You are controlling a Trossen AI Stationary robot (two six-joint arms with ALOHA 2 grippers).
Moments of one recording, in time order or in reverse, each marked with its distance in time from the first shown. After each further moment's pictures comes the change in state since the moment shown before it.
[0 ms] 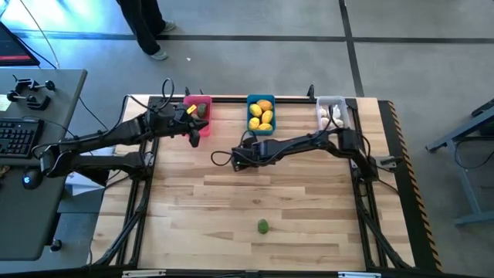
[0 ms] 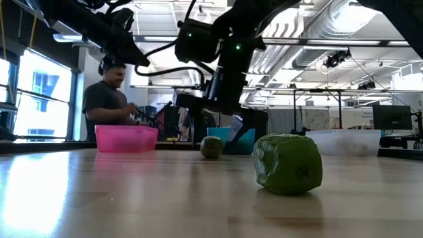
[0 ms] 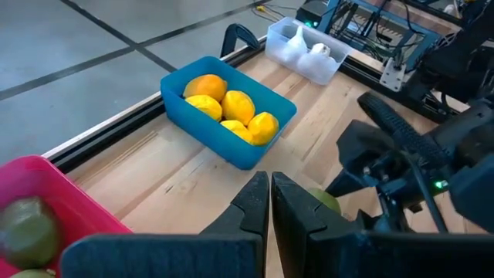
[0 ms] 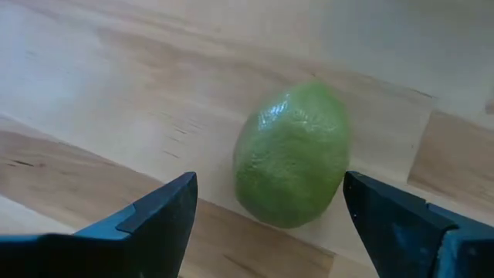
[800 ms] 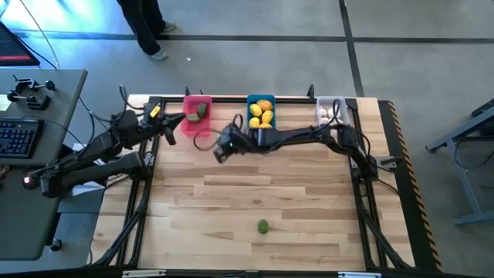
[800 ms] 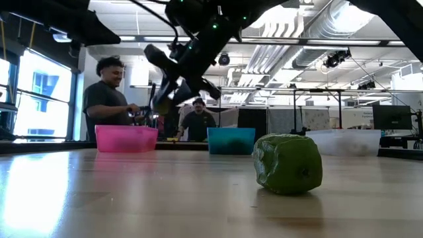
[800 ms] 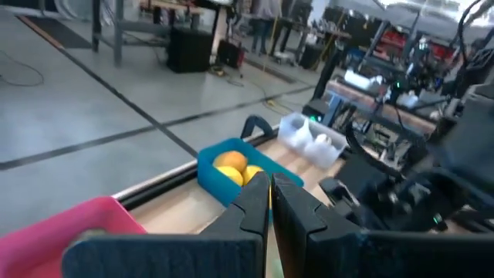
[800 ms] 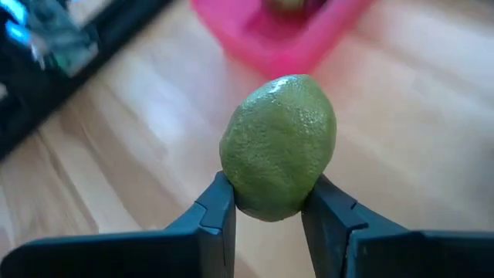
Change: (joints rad) left arm 0.051 -0.450 -0.133 -0.023 -0.087 -0.027; right arm -0.058 0.011 0.152 0.295 -0.032 -0.475
